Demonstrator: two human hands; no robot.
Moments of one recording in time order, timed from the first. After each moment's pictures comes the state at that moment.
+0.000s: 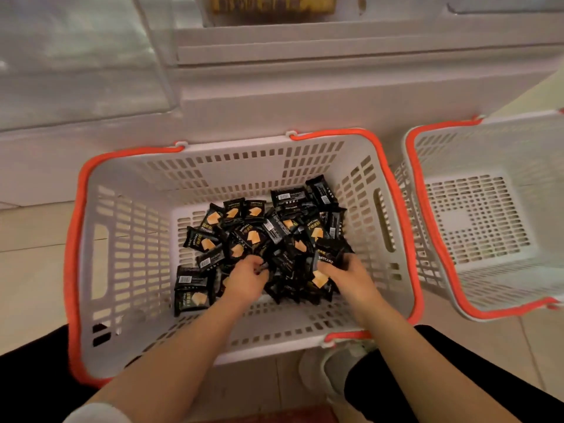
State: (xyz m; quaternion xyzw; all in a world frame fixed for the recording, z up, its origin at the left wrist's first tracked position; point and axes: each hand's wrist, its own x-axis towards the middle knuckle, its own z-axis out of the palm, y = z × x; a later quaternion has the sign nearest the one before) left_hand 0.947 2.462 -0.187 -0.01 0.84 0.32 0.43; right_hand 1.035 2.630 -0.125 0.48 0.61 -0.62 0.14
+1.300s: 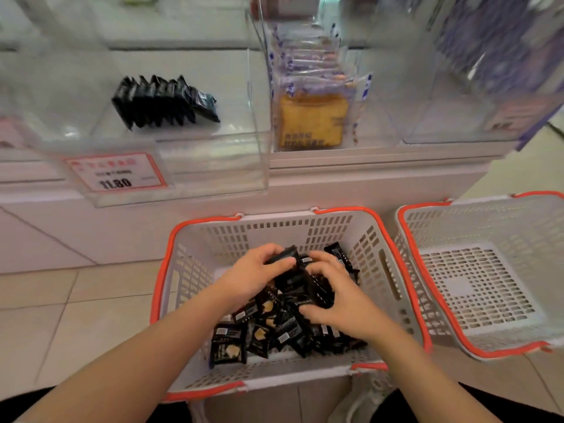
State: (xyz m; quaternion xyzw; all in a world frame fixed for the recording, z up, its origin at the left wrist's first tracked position) left_hand 0.895 2.424 -0.010 0.14 0.72 0.57 0.38; right_hand 1.010 2.578 0.005 0.05 0.87 -0.49 0.06
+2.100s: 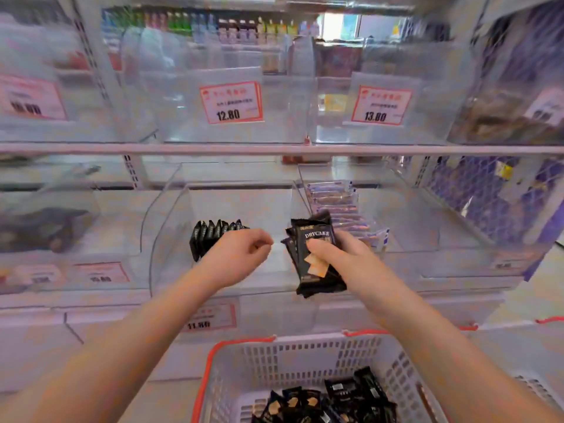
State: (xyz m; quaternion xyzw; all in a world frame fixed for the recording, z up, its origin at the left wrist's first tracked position) left_hand 0.748 2.378 0.196 0.35 0.89 0.29 0.00; right_hand 0.876 2.539 0.222 0.10 0.74 -0.66 -0.08
